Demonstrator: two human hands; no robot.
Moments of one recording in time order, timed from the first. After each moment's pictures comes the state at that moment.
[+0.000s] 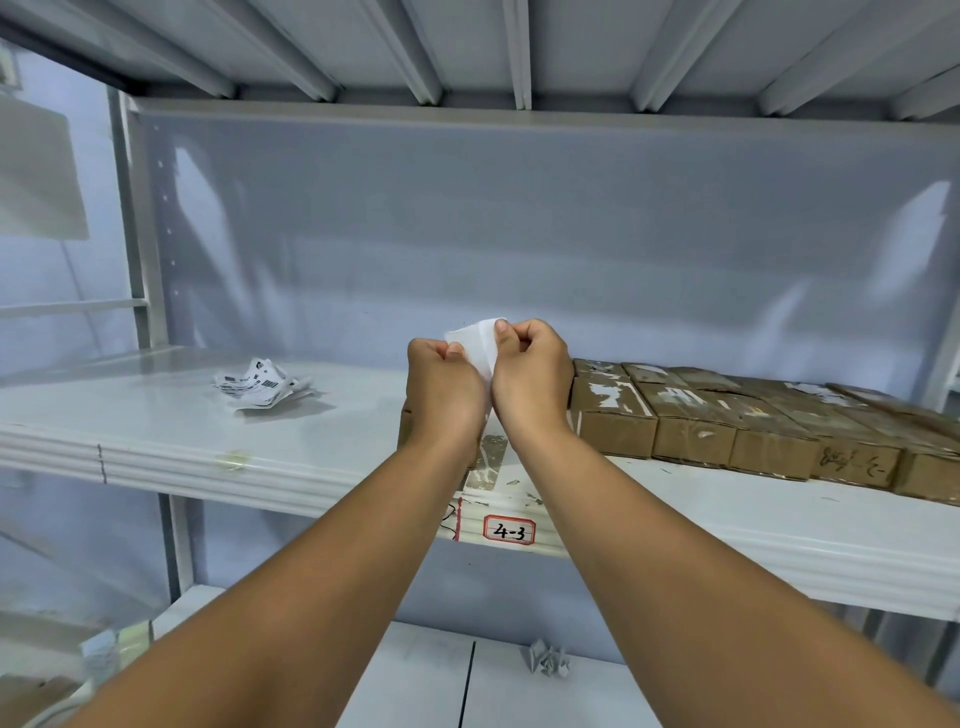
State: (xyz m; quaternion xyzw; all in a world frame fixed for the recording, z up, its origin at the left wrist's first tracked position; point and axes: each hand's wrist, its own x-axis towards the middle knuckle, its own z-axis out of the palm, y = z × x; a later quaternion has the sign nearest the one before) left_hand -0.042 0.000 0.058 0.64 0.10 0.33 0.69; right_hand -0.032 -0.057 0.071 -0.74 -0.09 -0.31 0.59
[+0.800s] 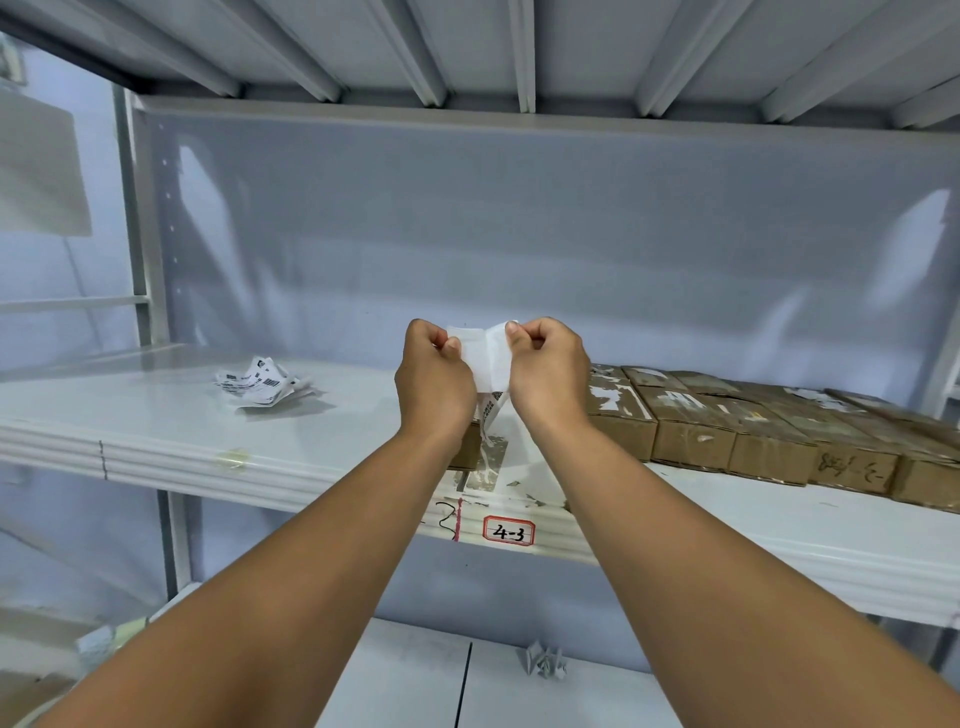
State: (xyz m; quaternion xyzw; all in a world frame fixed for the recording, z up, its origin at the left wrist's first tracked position) left_hand -0.038 0.011 0.061 0.68 0.06 0.38 0.62; right_hand -0.022 -0.070 0.075 -0.77 -0.08 -0.30 0.55
